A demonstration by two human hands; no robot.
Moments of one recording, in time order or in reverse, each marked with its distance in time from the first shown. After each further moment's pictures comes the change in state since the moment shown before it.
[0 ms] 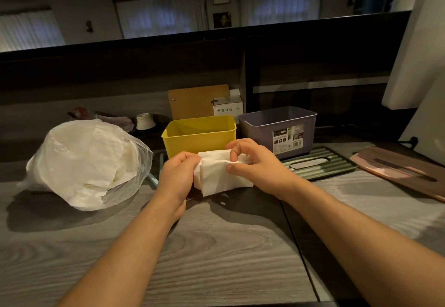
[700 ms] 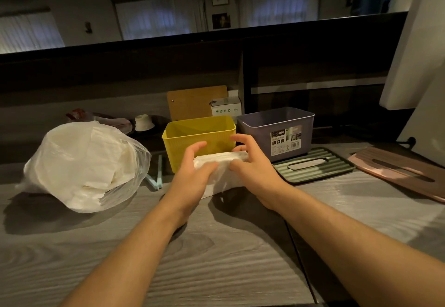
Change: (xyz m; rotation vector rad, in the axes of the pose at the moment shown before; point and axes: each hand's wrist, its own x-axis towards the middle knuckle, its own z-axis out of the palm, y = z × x) left_hand -0.002 -0.010 0.011 0.052 -0.194 0.133; right_hand 0.002 -0.002 0.020 0.238 0.193 0.146
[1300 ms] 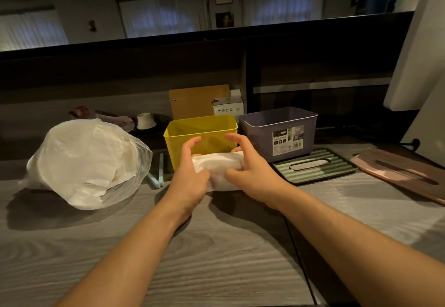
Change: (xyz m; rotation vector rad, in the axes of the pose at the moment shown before) left_hand 0.006 -0.006 -0.002 0.076 0.047 0.015; right_hand -0.007 -0.006 -0.004 -0.141 -0.149 -0.059
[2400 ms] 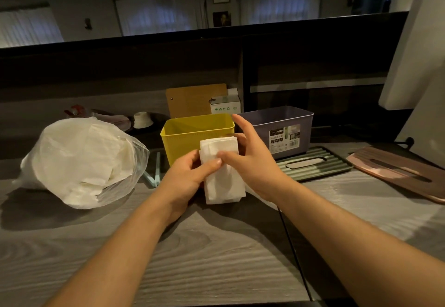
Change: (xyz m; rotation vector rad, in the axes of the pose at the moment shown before) left_hand -0.010 0.012 -0.008 -0.141 -0.161 -0.101; right_hand 0.007 -0.008 -0.002 0.174 0.156 -0.058
